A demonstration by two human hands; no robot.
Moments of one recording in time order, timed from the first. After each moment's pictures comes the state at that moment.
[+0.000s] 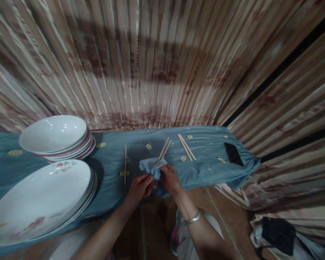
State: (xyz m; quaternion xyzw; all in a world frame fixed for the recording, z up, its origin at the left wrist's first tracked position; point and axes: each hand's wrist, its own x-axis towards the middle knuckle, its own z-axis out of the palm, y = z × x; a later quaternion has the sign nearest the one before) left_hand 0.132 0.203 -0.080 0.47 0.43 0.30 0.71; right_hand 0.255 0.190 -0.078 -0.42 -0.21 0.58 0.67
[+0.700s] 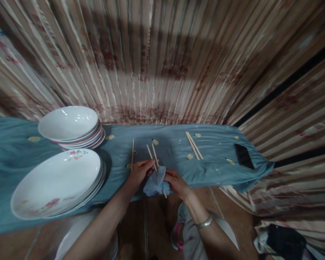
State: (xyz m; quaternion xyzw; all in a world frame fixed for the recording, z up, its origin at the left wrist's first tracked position) left_hand 0.126 0.231 -0.079 0.39 0.43 0.38 0.72; right_hand 0.261 0.163 -0.083 -0.48 -0.31 0.67 0.48
